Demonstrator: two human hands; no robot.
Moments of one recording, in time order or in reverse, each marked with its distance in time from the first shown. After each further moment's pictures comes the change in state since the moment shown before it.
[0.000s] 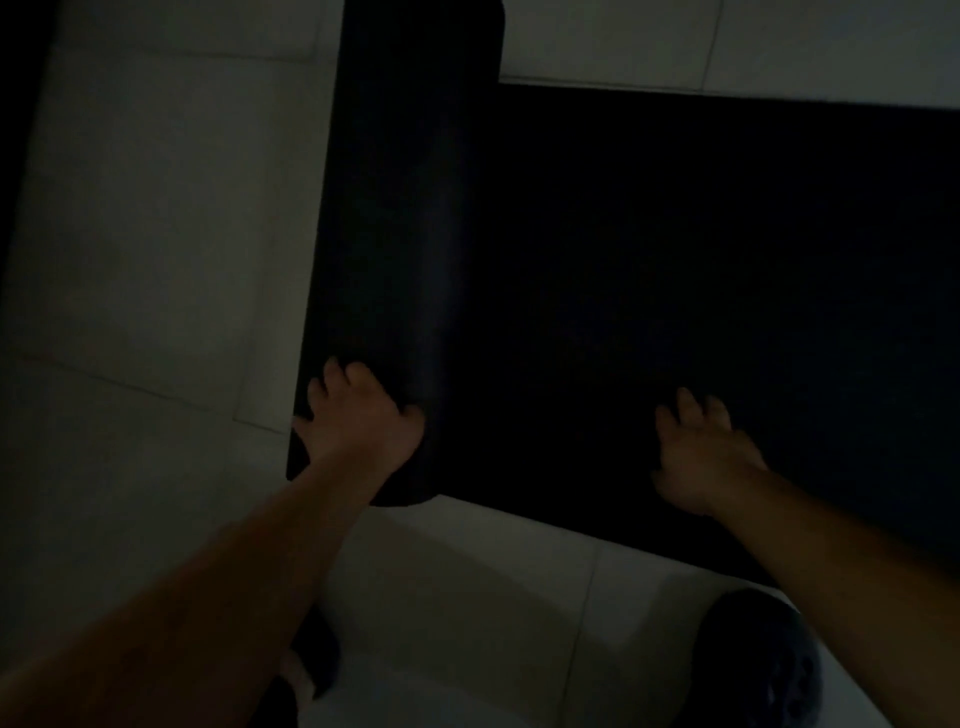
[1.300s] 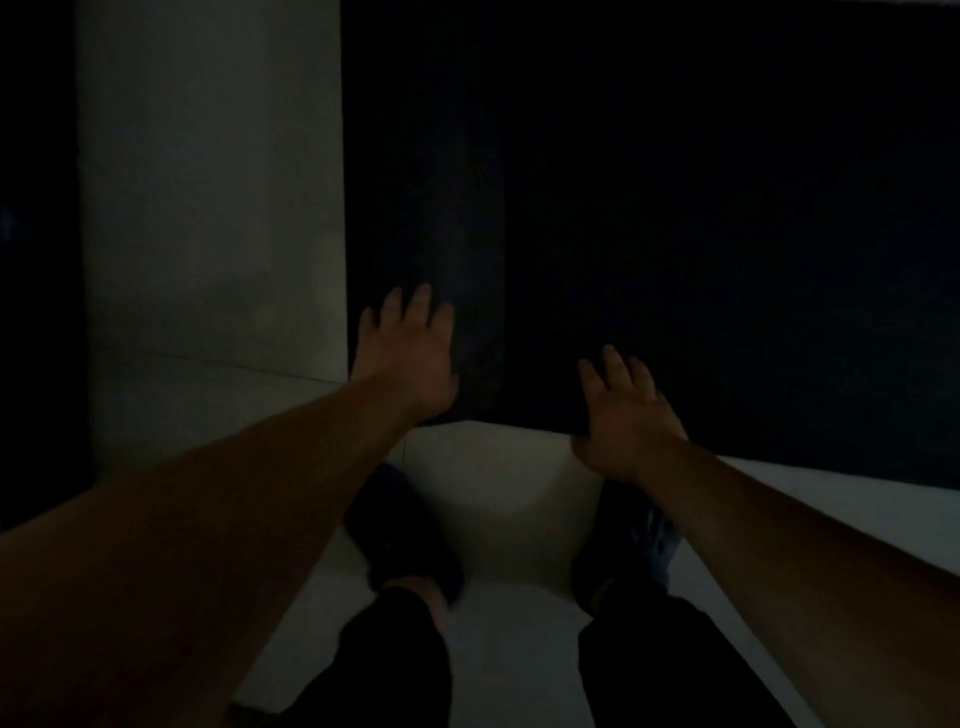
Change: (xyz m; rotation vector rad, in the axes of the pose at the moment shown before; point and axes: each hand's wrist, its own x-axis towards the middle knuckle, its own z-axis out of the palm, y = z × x) left_hand 0.164 -0.240 -0.095 0.367 -0.208 0.588; right_hand -0.044 -0.383 -0.051 0.214 0.031 -0.058
